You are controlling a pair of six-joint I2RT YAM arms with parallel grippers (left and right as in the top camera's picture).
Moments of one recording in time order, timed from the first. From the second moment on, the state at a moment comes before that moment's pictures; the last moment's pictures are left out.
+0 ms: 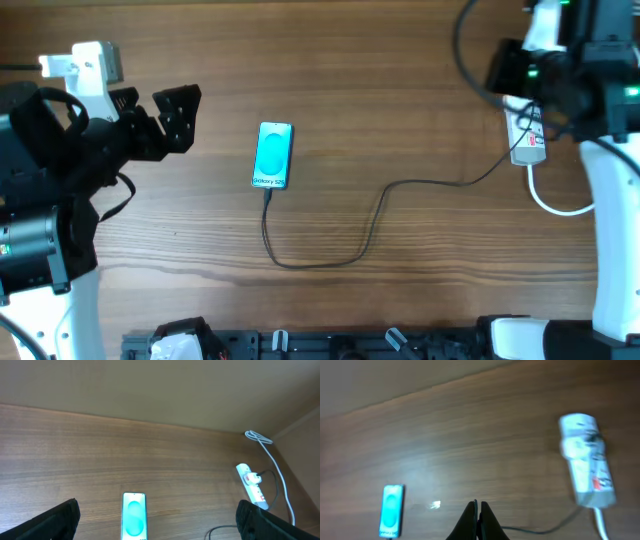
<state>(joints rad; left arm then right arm) 0.18 1.10 1.47 -0.90 0.51 -0.12 -0.02 1.51 1.77 -1.11 -0.13 0.25</state>
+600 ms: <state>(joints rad) 0.18 1.10 1.47 -0.91 0.51 -0.12 -0.54 1.55 1.77 -1.16 -0.34 0.18</state>
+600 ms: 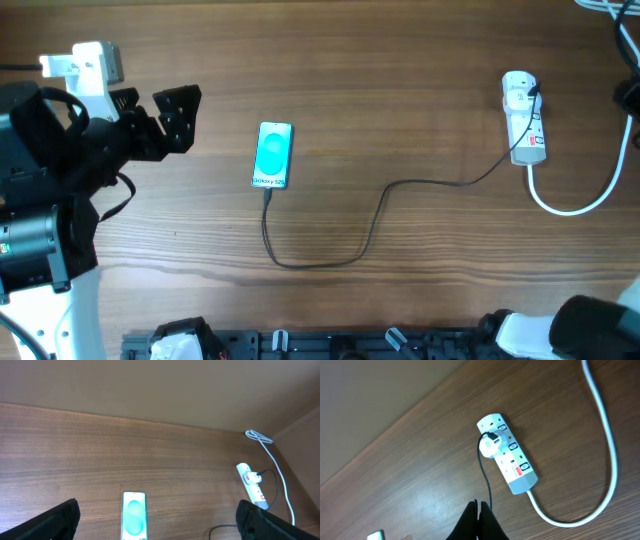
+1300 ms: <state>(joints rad) 0.18 1.10 1.47 -0.91 0.51 -0.12 -0.58 1.94 1.77 -1.02 -0.32 0.15</state>
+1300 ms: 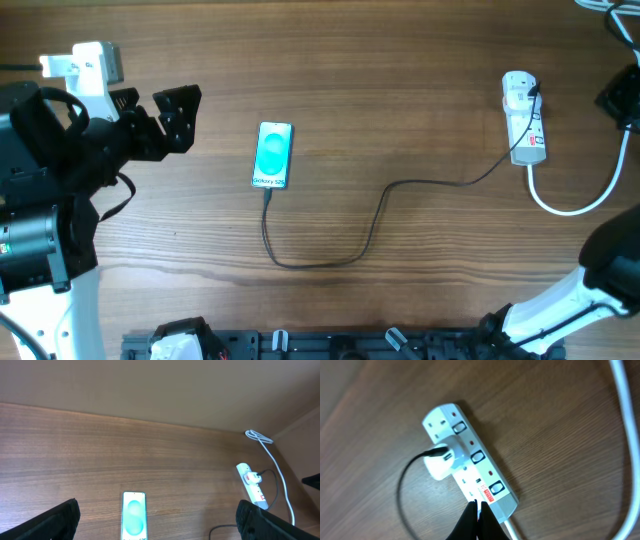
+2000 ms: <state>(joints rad) 0.18 1.10 1.47 -0.91 0.50 -0.12 -0.53 2.20 1.77 -0.90 -0.39 0.17</state>
